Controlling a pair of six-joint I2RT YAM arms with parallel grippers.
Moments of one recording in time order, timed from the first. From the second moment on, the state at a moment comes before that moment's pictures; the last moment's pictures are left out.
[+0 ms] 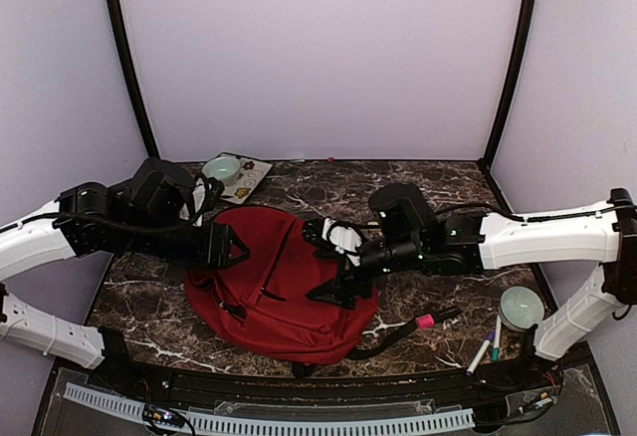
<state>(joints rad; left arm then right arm) -0.98 1.06 1.07 -0.82 -0.07 -0.79 1.09 1.47 0.99 -0.09 -0.31 -0.23</state>
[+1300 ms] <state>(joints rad) -0.98 1.06 1.07 -0.74 -0.20 -0.42 1.21 1.86 1.07 0.23 -0.16 -0.23</state>
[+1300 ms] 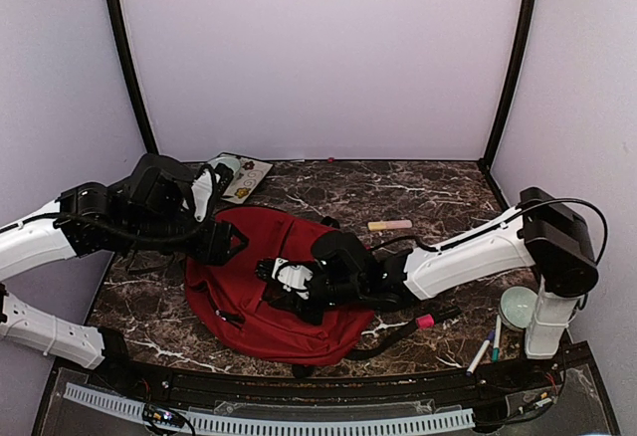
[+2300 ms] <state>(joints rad) -1.00 1.00 0.71 -0.57 0.00 -0.60 1.23 1.76 1.01 0.24 -0.12 -0.14</state>
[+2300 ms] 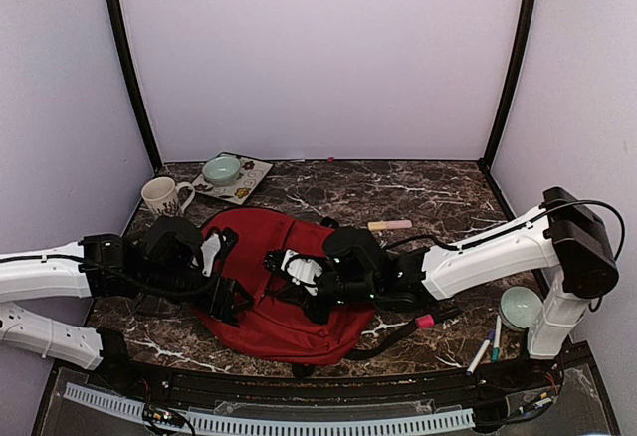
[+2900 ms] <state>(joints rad) -1.02 1.07 0.66 -0.46 0.00 -0.58 1.21 1.76 1.05 0.19 -0.10 -0.12</state>
